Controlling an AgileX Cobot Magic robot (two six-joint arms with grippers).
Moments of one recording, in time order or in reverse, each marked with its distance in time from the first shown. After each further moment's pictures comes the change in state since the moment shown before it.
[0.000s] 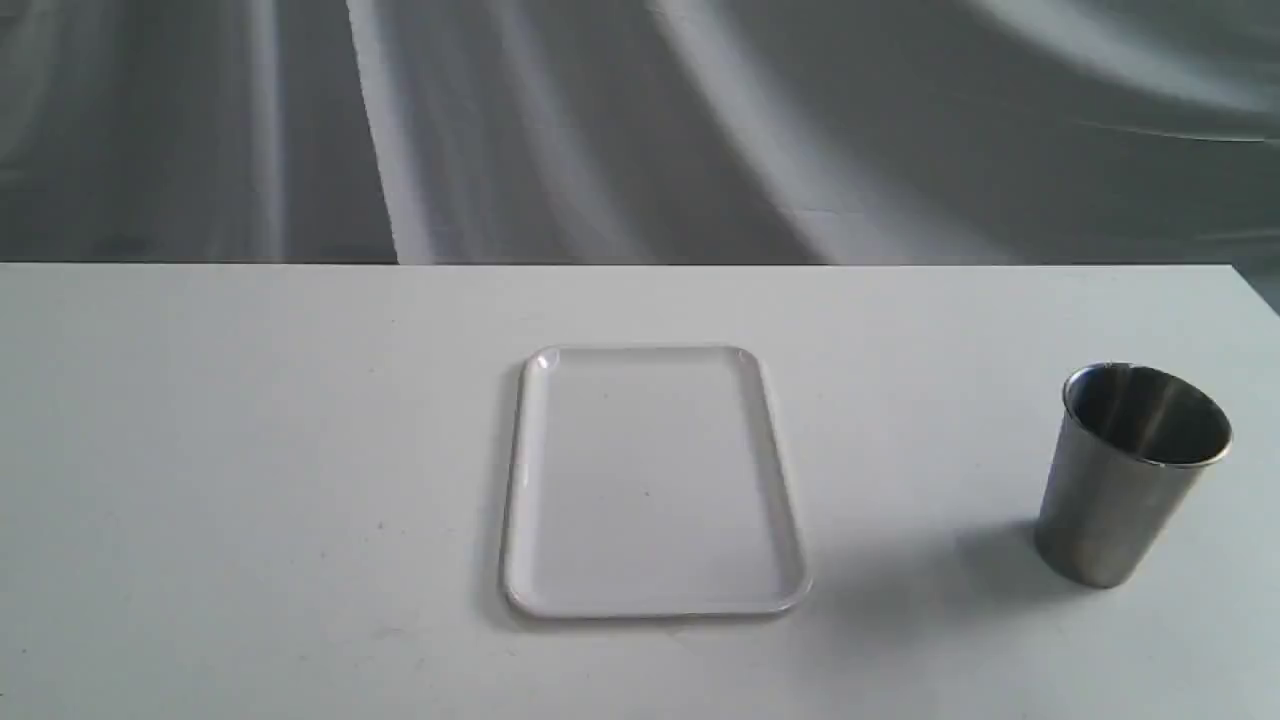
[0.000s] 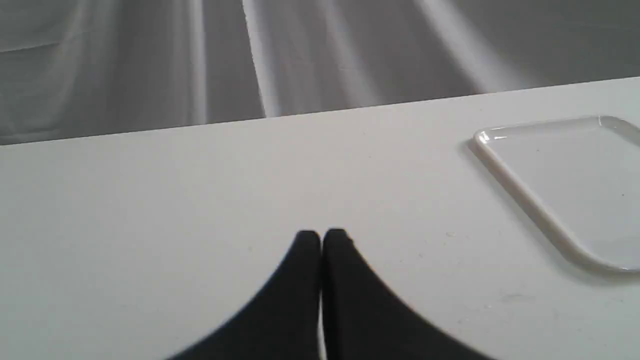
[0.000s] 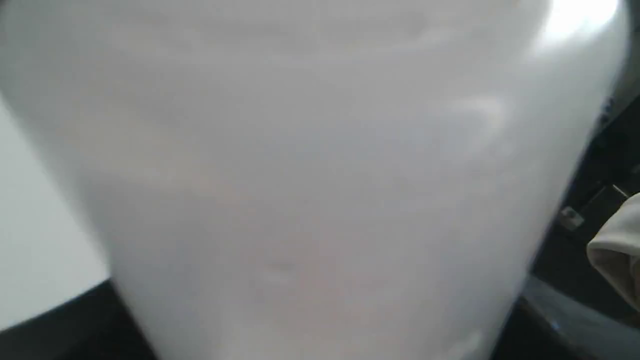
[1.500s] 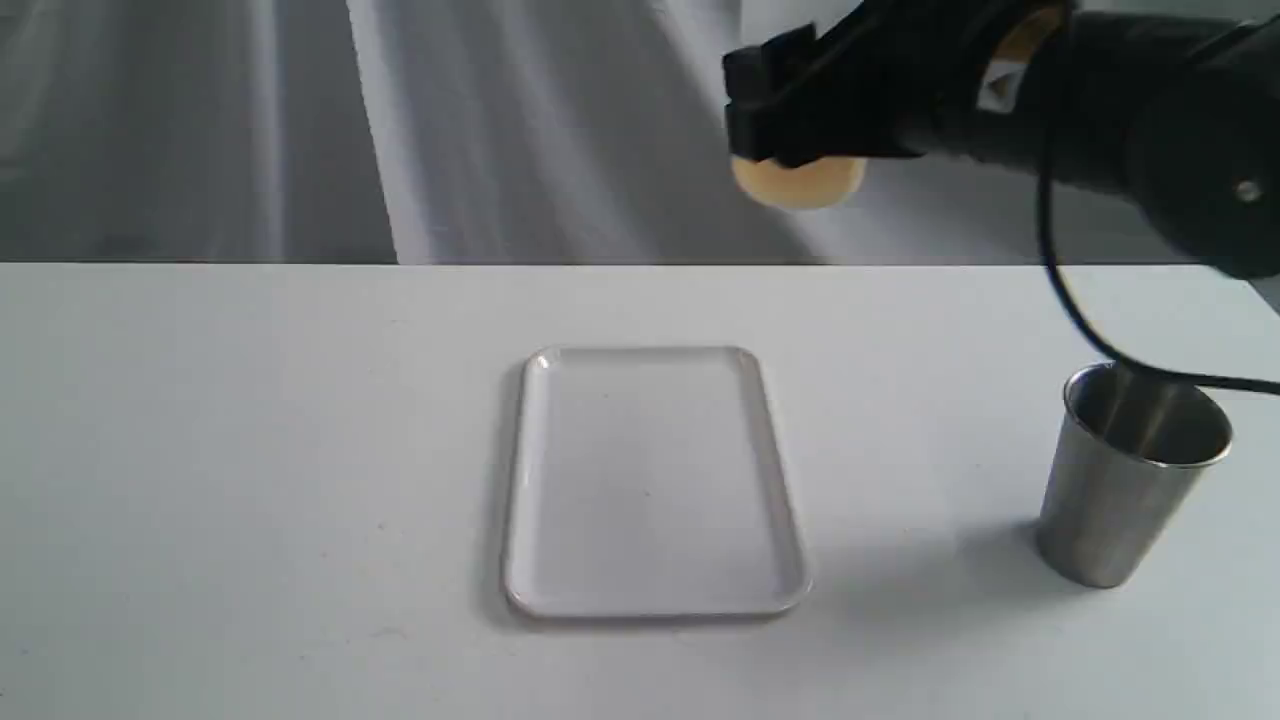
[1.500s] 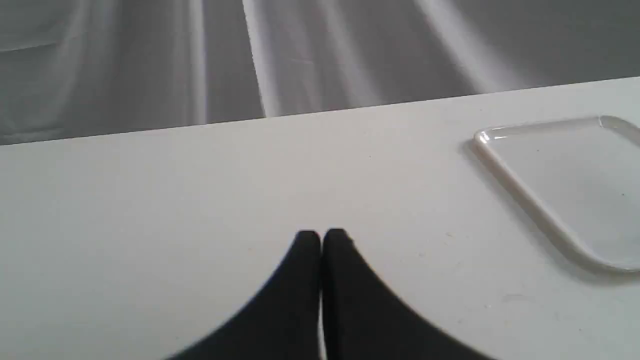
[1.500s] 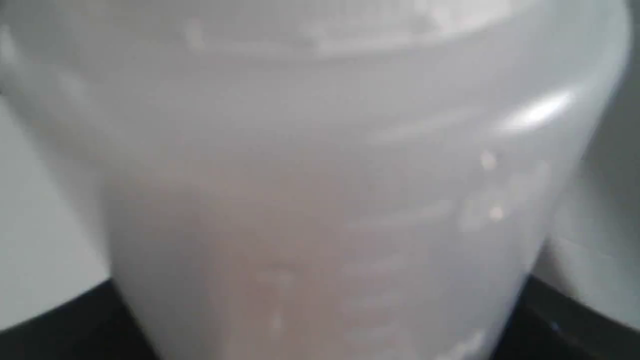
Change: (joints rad) left arm 0.000 0.000 0.000 0.000 0.000 0.000; right arm 0.237 0.212 -0.245 1.118 -1.112 -1.324
